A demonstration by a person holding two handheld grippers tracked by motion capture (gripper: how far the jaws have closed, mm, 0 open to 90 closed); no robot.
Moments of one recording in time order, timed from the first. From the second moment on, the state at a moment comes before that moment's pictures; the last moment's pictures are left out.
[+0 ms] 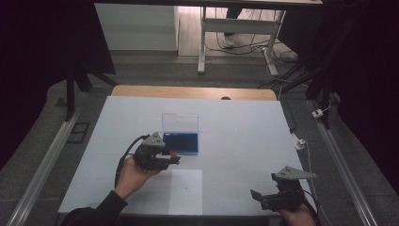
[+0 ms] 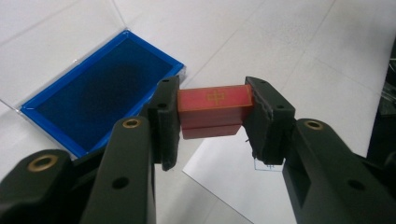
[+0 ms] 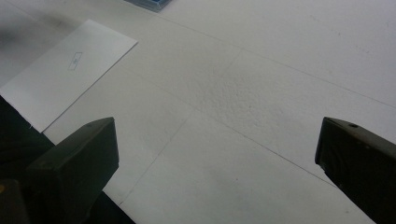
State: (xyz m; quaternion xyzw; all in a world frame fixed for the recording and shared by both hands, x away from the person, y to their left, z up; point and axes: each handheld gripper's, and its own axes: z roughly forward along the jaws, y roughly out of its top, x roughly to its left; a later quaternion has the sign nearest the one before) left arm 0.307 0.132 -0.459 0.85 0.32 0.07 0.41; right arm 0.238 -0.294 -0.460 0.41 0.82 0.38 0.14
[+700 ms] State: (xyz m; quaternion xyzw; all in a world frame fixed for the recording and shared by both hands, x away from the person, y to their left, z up) left arm 0.345 0.136 -0.463 0.83 0.35 0.08 0.42; right arm 0.238 -0.293 -0.460 0.41 0.82 0.37 0.14
